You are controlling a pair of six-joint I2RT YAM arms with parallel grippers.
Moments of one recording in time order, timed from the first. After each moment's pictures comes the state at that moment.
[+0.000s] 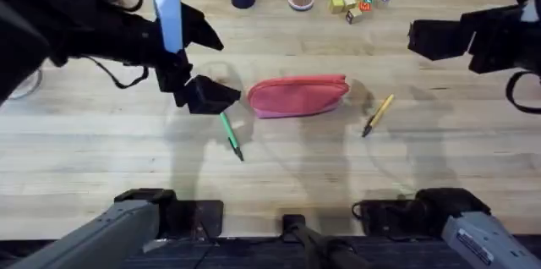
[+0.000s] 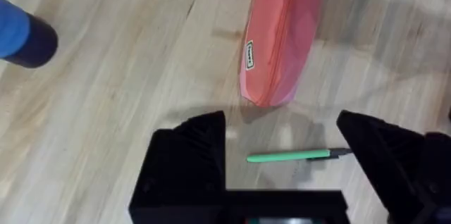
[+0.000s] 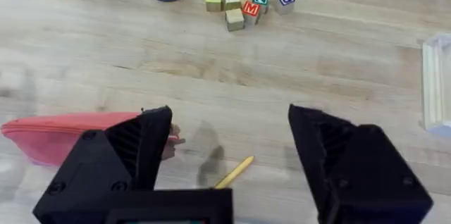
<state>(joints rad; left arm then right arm) 0.00 1.20 1.08 -1.09 0.69 1.07 0.01 0.80 0.99 -0.78 -0.08 -0.11</state>
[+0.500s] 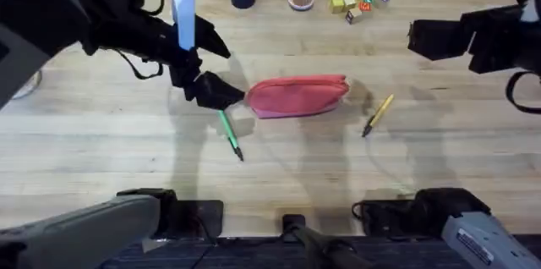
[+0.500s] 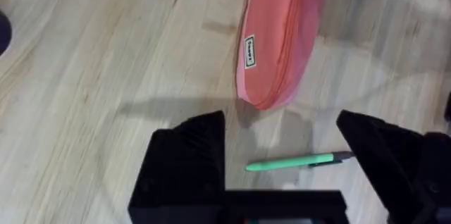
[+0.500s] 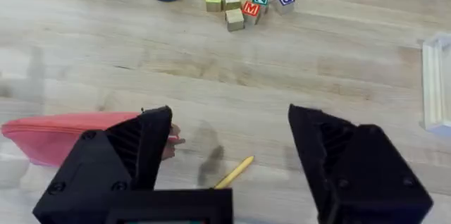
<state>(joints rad) -0.01 1.37 1.08 -1.05 0.72 1.09 0.01 0.80 0.99 -0.78 -0.08 -0.11</state>
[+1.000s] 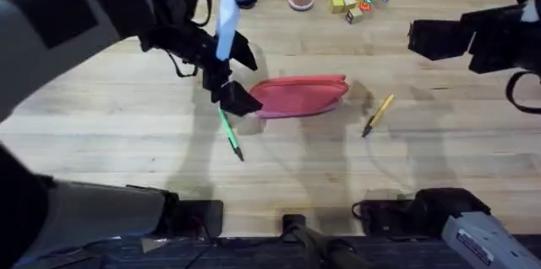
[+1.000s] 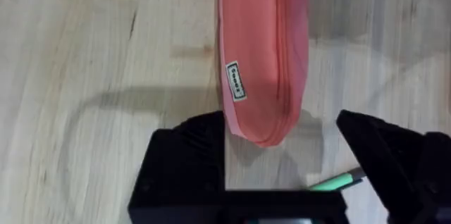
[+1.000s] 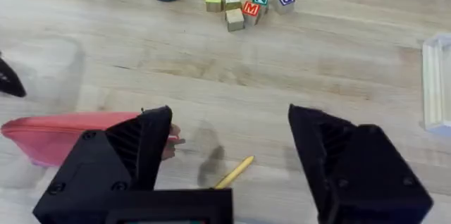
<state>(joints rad) -0.16 1.57 1.08 -0.95 0.72 1.16 0.01 0.80 0.99 -0.78 -0.08 -0.11</state>
